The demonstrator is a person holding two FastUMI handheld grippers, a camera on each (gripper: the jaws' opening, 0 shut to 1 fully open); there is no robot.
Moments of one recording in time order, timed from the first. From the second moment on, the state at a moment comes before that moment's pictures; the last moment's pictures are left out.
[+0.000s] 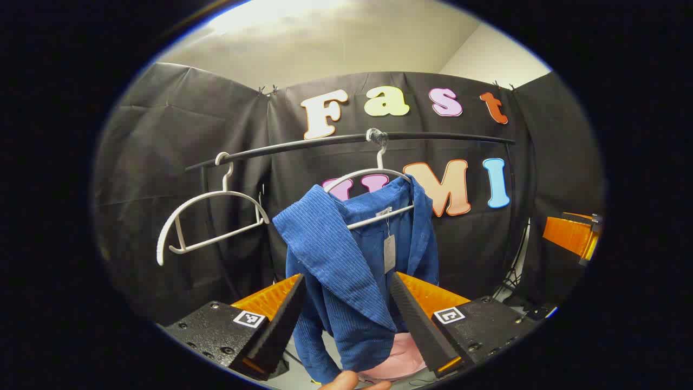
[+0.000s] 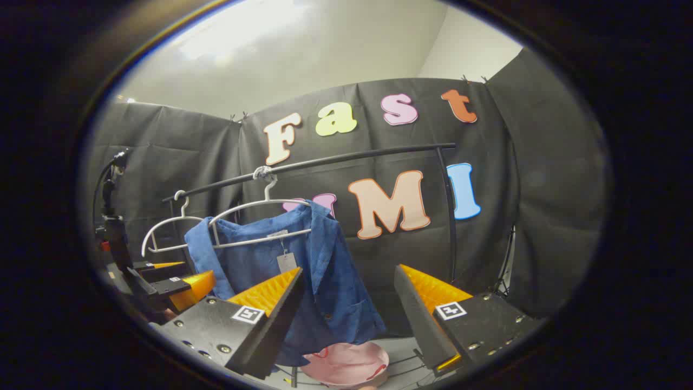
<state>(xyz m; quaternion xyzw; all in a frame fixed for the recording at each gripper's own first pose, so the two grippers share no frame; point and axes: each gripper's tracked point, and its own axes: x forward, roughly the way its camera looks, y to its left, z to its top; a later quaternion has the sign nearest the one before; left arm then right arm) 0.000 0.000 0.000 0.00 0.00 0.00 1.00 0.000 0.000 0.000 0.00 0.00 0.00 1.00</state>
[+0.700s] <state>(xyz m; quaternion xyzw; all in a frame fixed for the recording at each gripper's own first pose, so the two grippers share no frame) -0.004 -0.003 -0.007 0.01 0.01 0.00 1.00 0.009 0.010 -0.014 -0.01 0.02 0.03 1.00</state>
